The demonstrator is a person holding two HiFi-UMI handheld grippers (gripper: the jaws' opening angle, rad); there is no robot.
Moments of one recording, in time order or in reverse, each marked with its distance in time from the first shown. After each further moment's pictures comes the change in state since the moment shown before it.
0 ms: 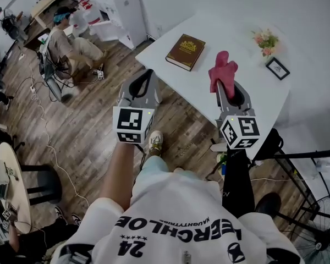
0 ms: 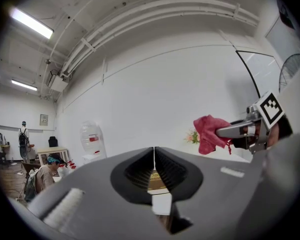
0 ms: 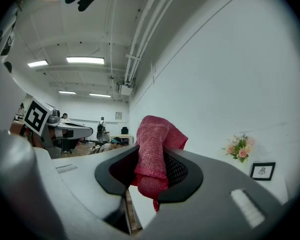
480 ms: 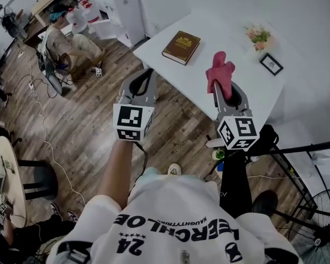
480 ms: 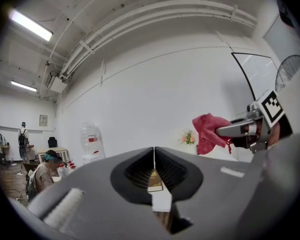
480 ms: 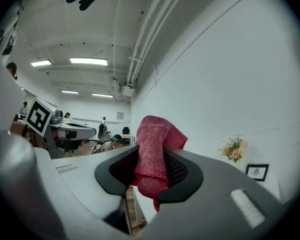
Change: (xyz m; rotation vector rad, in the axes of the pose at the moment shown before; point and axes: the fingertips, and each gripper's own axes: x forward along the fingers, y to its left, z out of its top) left arm -0.035 -0.036 0.012 -0.001 0.001 -0.012; right arm -0.052 0.011 0.011 -0.018 -0.002 0.012
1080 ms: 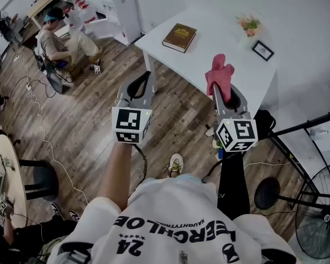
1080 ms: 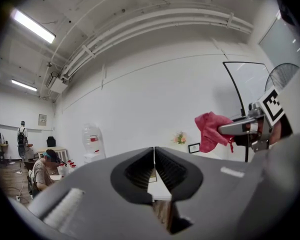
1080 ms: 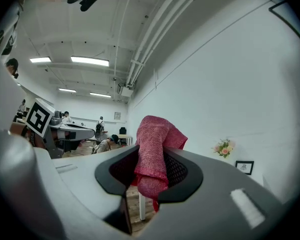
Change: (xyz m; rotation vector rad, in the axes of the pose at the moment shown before) left arm -0.117 -0.018 -0.001 -0.007 -0.013 -0.026; right arm -0.104 0.074 0.010 -0.013 -0.008 -0.057
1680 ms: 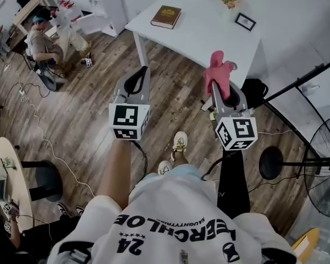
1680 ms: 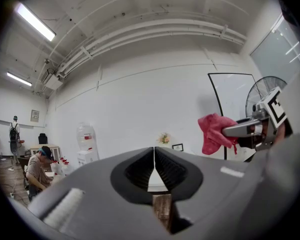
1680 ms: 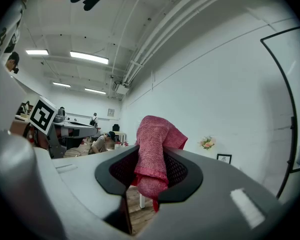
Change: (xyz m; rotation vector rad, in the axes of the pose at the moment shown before) left arm -0.139 -0.059 0.001 -0.020 -0.016 -0.099; right arm -0.166 0.079 0.000 -0.025 0.024 -0.109
